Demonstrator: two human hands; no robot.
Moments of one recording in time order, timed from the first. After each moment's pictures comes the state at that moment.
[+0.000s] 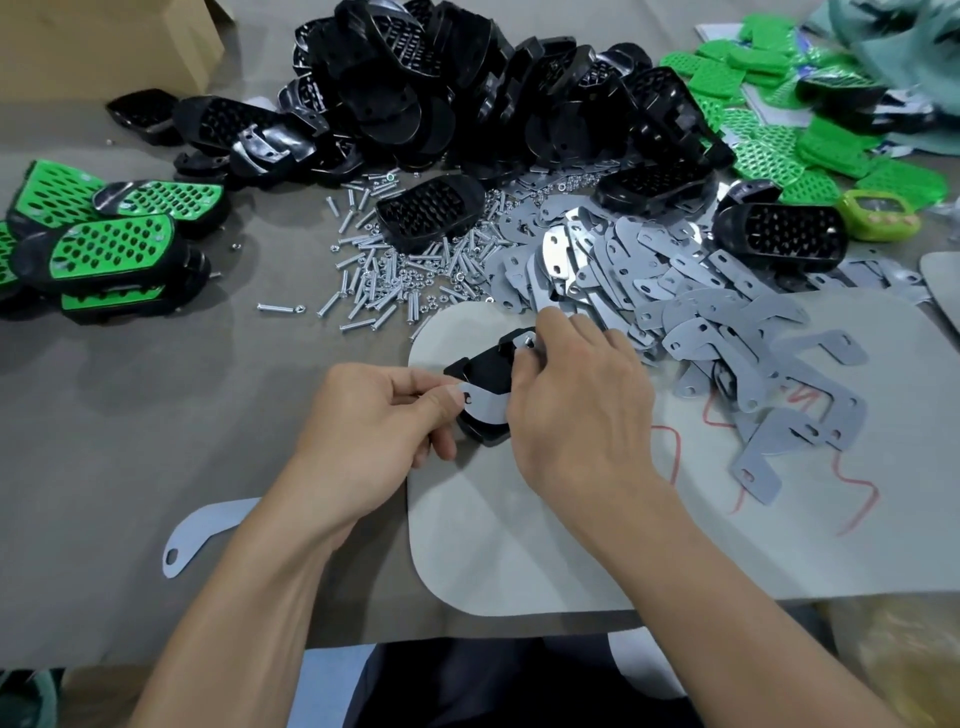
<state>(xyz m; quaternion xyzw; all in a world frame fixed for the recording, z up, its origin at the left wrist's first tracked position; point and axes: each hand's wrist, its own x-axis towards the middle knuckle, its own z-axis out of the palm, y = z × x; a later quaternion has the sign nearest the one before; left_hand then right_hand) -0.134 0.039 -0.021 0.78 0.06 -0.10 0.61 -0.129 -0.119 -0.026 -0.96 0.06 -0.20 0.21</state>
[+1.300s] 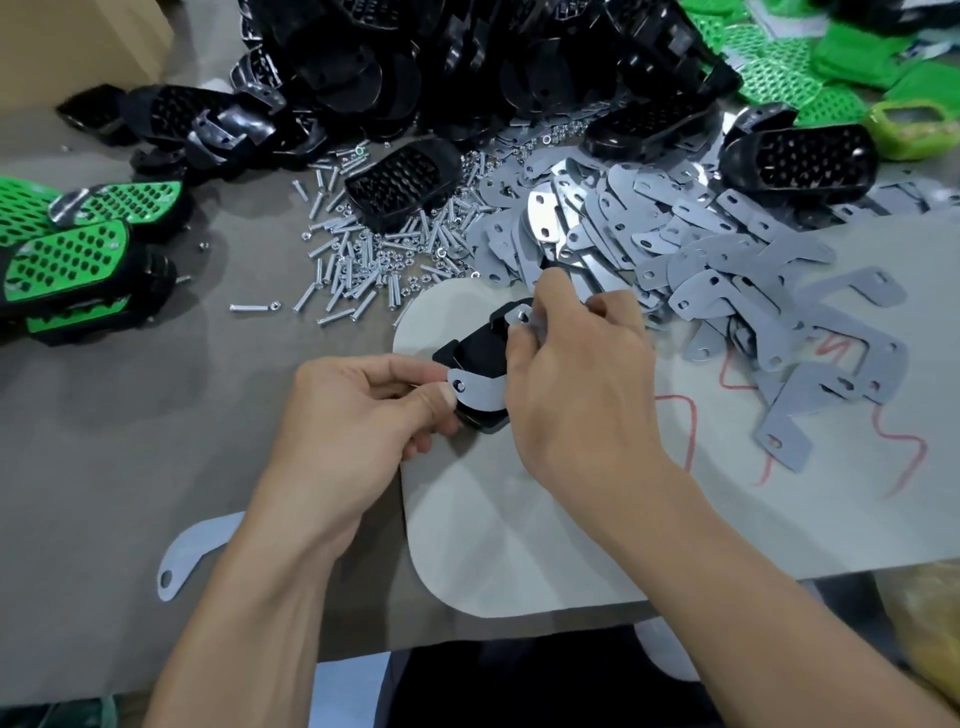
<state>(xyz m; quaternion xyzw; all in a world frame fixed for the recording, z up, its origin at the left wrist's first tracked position) -0.134 0.033 -0.019 0.75 0.11 -0.09 0.64 -0.129 -0.120 -0.040 -0.92 0.02 -0.27 0.28</state>
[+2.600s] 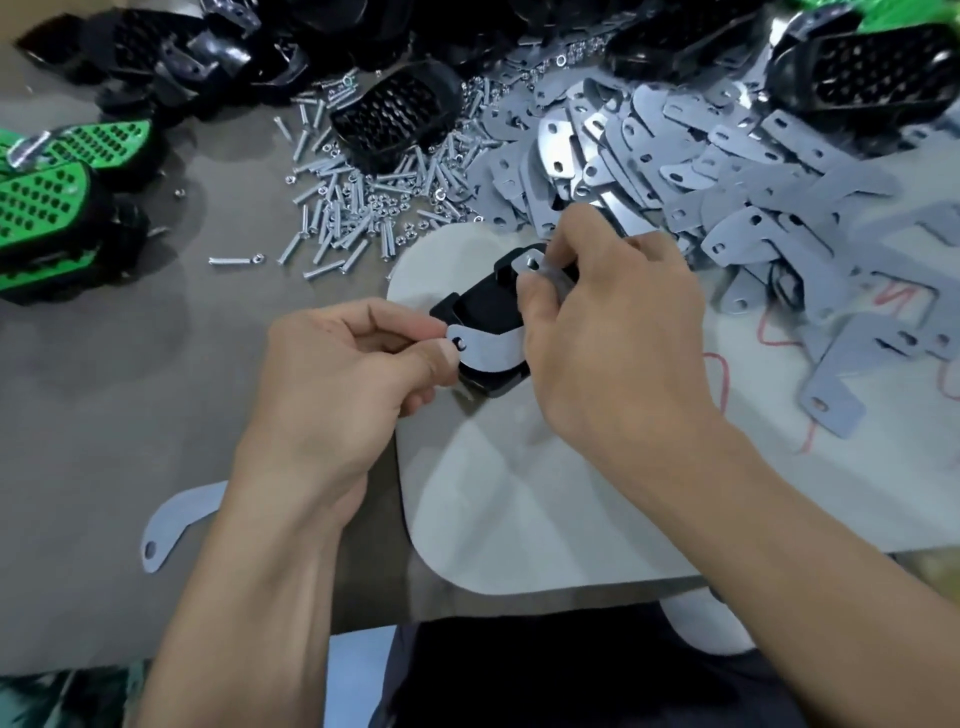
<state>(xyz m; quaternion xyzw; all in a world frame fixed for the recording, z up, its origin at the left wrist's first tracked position) -0.133 0.028 -0.020 0.75 0.12 -0.06 0.65 -0.126 -0.132 -0.034 -0.91 0.08 -0.14 0.37</state>
